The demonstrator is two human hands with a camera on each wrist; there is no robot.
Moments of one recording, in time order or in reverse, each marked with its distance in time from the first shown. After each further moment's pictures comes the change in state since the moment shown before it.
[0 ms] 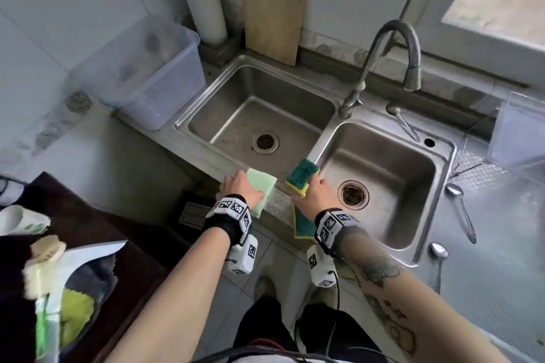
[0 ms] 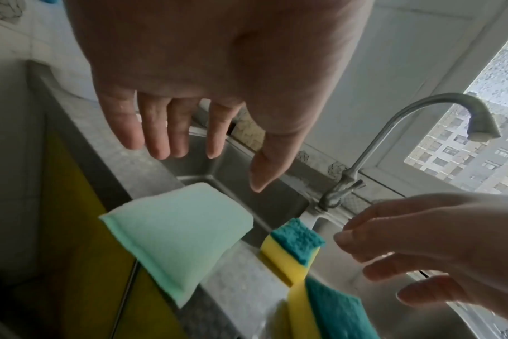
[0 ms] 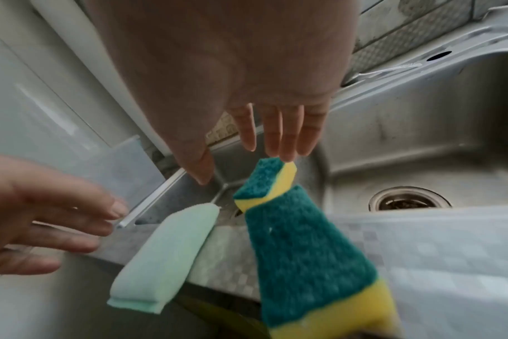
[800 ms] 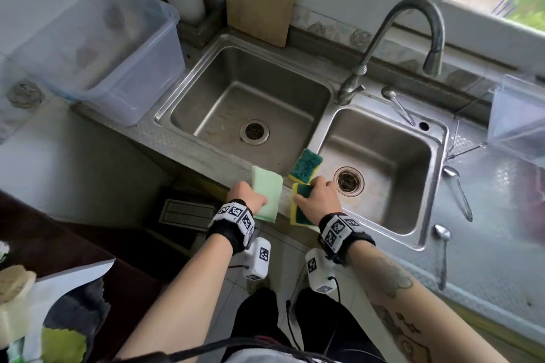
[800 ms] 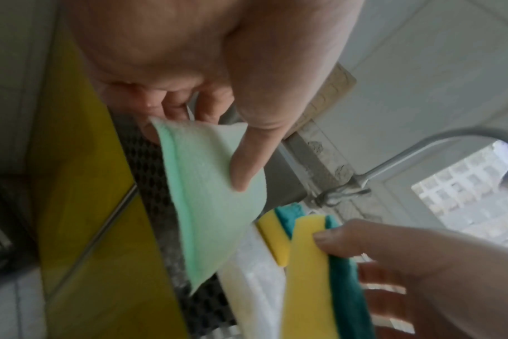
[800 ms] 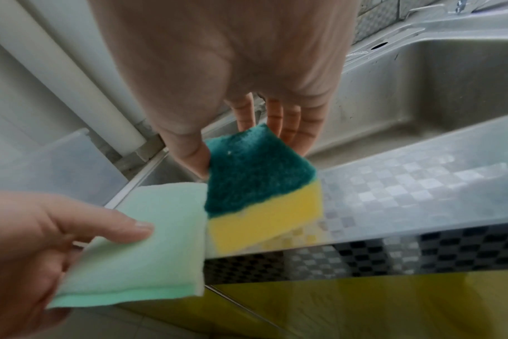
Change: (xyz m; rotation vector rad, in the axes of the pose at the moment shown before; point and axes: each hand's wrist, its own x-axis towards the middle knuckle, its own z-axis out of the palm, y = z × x) left_hand 0.051 -0.029 0.025 -0.134 -0.251 0.013; right_hand 0.002 -0.018 0.037 0.131 0.080 0.242
